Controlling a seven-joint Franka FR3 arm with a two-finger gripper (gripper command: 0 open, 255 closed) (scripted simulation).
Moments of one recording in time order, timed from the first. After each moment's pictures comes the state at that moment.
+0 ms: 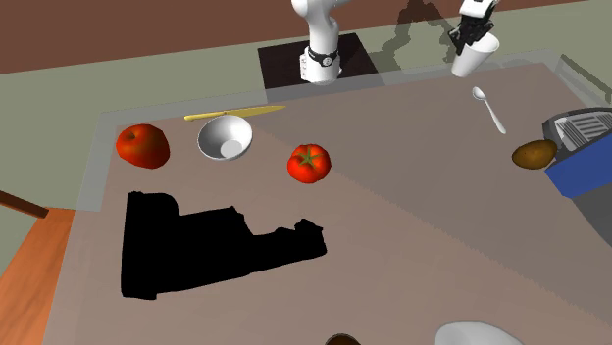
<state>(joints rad) 0.32 -0.28 0.69 -2.52 0.44 2.44 0.81</state>
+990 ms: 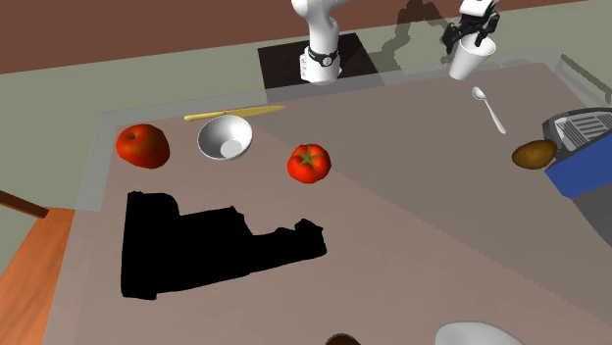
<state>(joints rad) 0.32 -0.29 0.69 -2.52 0.44 2.44 0.81</state>
